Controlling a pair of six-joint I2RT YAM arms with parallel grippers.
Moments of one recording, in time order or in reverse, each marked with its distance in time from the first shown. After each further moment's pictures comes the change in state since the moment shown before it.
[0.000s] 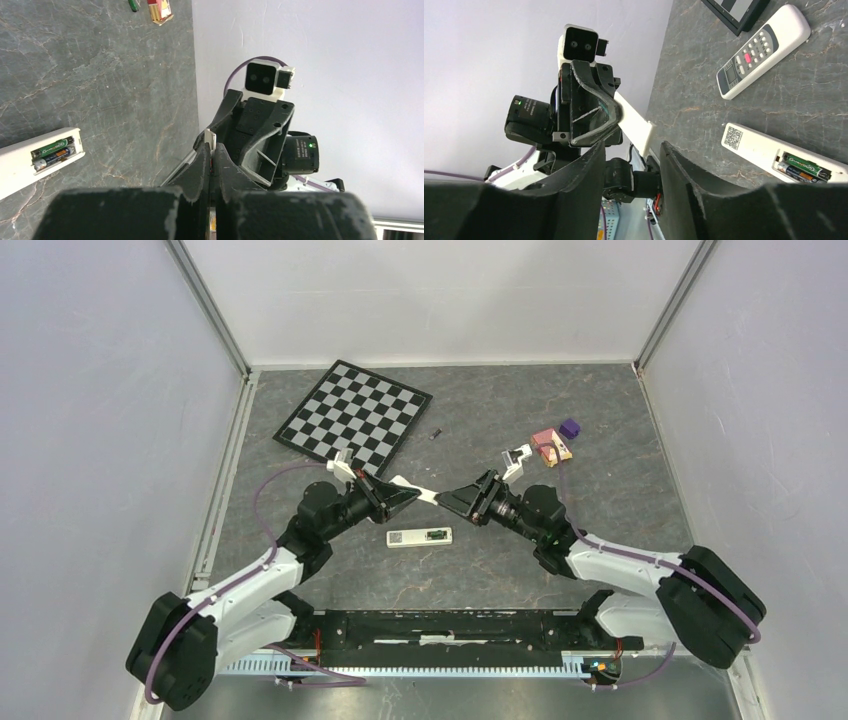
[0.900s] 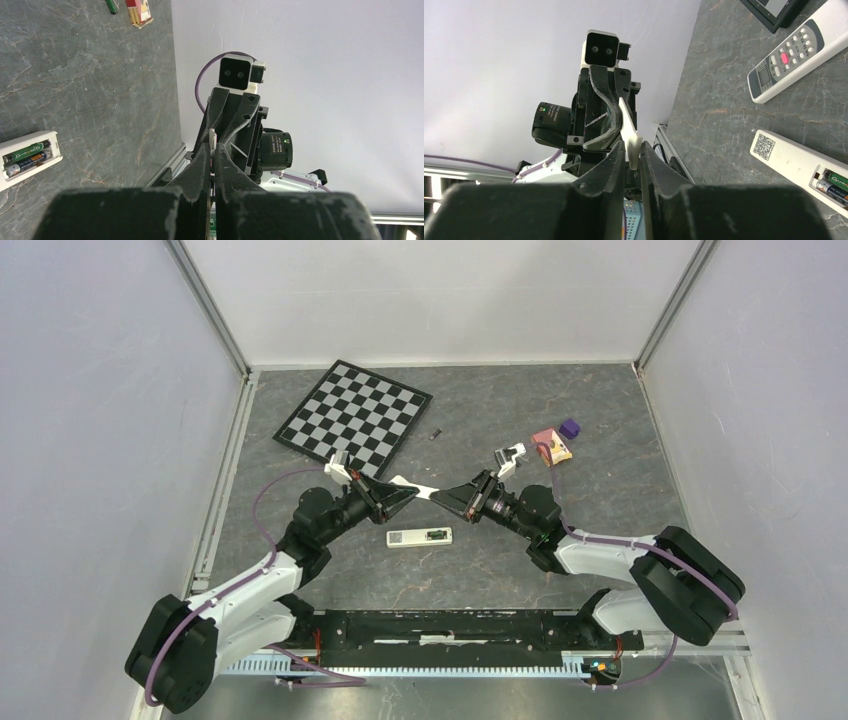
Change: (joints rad) left arm 0.000 -0.018 -0.047 0.107 -0.006 -0.081; right arm 0.000 0.149 0.000 0.238 -0.059 0.107
